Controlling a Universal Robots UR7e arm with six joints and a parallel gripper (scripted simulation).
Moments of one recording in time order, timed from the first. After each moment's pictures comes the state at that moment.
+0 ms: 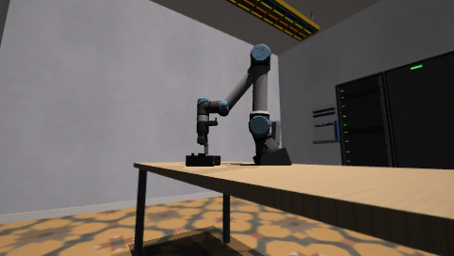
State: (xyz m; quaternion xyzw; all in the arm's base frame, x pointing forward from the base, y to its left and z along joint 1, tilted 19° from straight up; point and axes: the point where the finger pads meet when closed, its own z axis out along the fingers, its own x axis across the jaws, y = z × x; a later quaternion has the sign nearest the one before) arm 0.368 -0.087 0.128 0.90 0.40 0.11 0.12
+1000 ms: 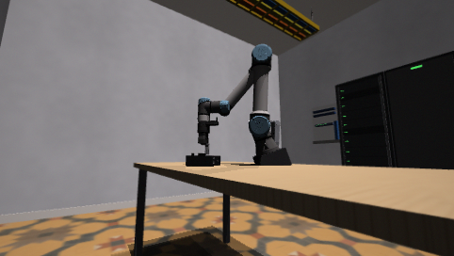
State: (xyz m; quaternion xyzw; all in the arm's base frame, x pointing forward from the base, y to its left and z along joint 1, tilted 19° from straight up) arm 0.364 -0.084 0.127 0.90 0.40 0.11 0.12
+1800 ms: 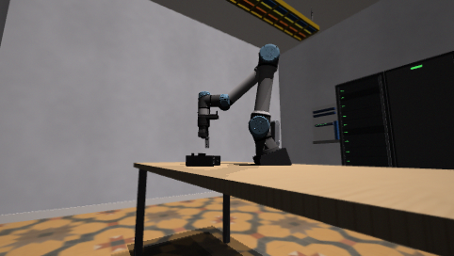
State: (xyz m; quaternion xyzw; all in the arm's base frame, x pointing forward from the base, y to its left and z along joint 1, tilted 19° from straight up) arm 0.353 -0.079 0.164 0.90 0.40 0.11 0.12
